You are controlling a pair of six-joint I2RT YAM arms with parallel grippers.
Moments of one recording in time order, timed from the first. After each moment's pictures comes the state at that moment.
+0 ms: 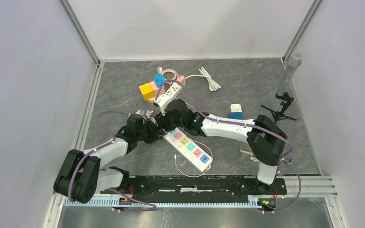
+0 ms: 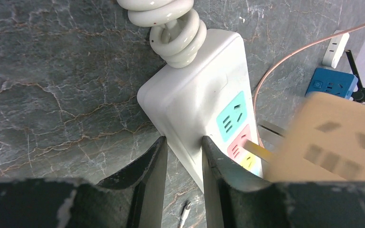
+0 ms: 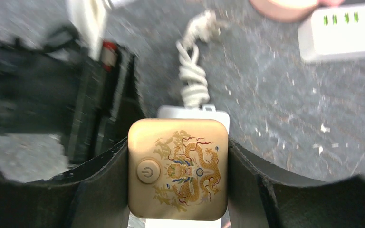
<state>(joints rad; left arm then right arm) -0.33 1.23 0.35 0.08 0.24 -0.93 1.03 1.83 1.25 -0.03 0.09 0.09</state>
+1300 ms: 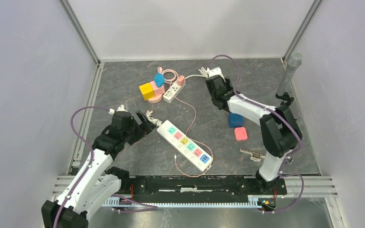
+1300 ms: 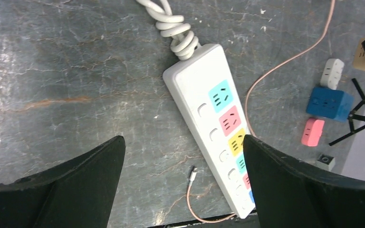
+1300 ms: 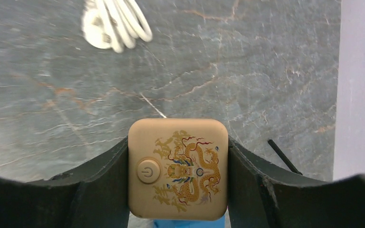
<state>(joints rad) -0.32 0.76 0.59 -0.58 0.00 -0.85 0.56 1.74 1.20 -0.20 0.65 -0.02</state>
